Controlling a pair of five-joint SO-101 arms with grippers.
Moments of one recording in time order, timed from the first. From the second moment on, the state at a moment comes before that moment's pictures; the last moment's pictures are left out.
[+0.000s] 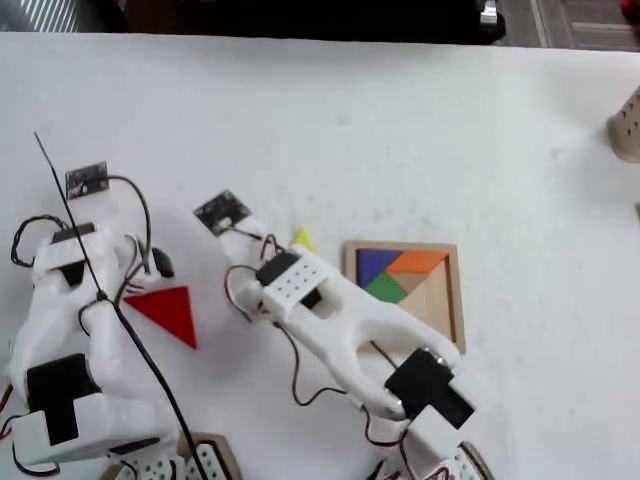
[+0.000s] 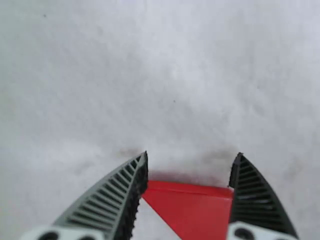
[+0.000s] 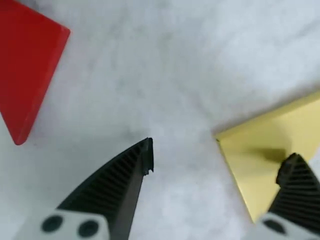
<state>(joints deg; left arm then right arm) -24.2 -3.1 42.7 50.4 0.9 -48.1 6.8 28.7 46.2 -1.9</state>
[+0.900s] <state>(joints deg) -24.2 -3.0 42.7 50.4 0.9 -45.9 20.0 11.3 60.7 -5.7</state>
